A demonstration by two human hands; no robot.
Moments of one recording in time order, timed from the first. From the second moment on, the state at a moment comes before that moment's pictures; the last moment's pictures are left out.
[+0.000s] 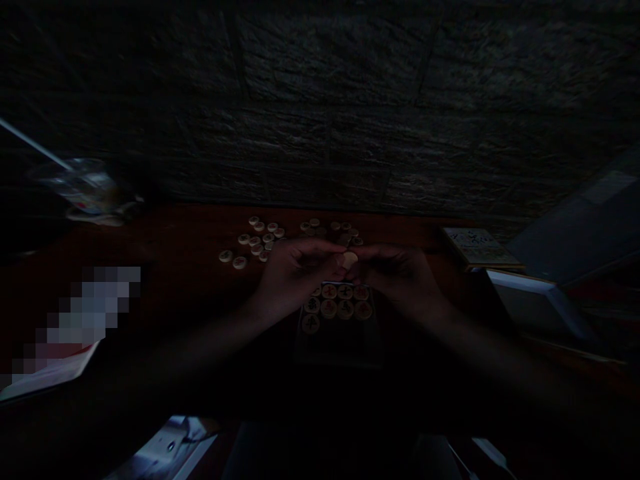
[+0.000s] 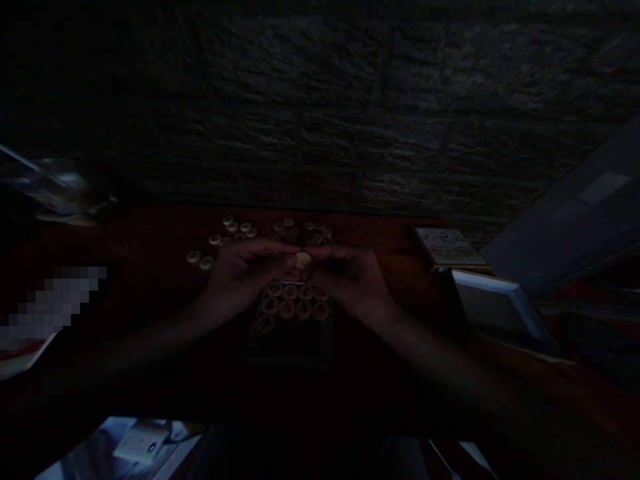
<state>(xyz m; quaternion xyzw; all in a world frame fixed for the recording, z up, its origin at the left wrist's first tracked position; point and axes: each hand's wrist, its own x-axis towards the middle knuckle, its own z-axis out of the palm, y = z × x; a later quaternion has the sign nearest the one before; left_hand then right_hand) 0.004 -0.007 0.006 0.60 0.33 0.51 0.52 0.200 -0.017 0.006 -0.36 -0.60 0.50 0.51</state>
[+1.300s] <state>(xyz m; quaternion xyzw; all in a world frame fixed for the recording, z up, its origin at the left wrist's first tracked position) 0.008 -0.010 0.005 0.55 0.32 0.51 0.58 0.197 -0.020 0.006 -0.37 -0.62 0.48 0.50</state>
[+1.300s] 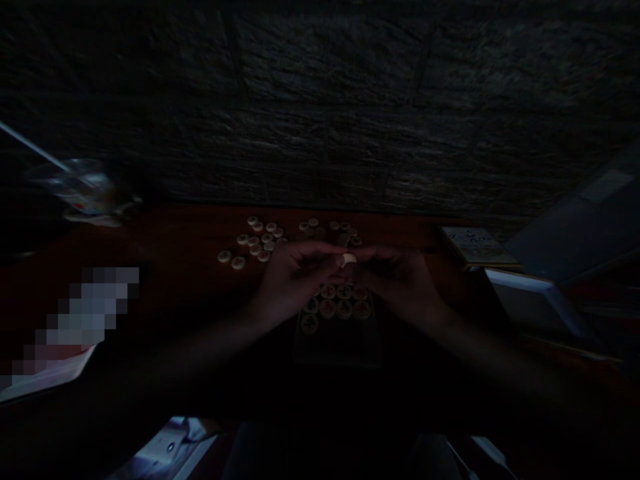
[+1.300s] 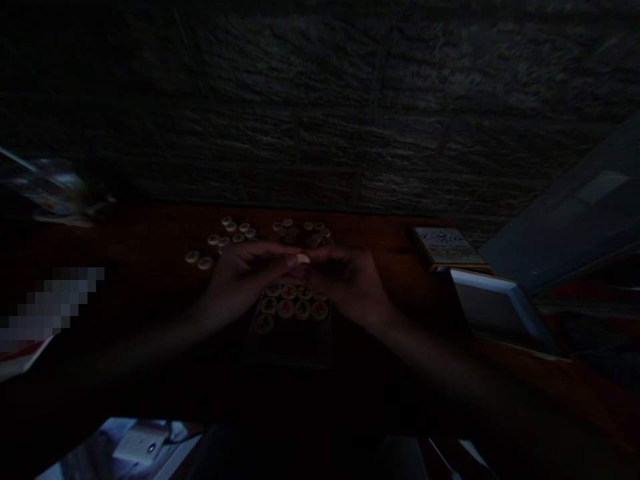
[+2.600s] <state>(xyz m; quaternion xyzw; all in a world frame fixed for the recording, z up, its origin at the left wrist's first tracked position) 0.005 -0.011 0.014 0.56 0.35 0.47 0.59 0.210 -0.026 0.016 -0.32 -0.84 -0.02 0.44</state>
